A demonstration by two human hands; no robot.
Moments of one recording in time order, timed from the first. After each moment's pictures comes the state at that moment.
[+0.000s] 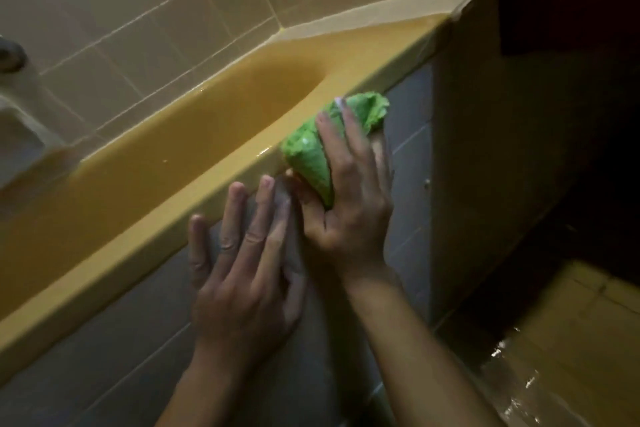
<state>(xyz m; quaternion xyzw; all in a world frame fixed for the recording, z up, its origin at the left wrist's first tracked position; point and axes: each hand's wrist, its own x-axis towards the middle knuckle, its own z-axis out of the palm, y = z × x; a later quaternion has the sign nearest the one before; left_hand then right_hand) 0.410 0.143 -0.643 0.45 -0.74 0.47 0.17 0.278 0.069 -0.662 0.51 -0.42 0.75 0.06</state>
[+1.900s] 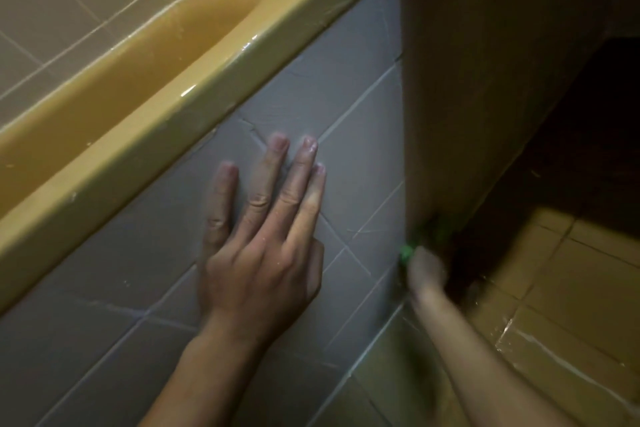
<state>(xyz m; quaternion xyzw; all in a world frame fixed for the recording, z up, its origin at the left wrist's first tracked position) 0.364 0.110 -0.663 0.39 -0.80 0.44 0.10 0.224 0.050 -0.913 0.06 -0.68 0.58 -0.43</state>
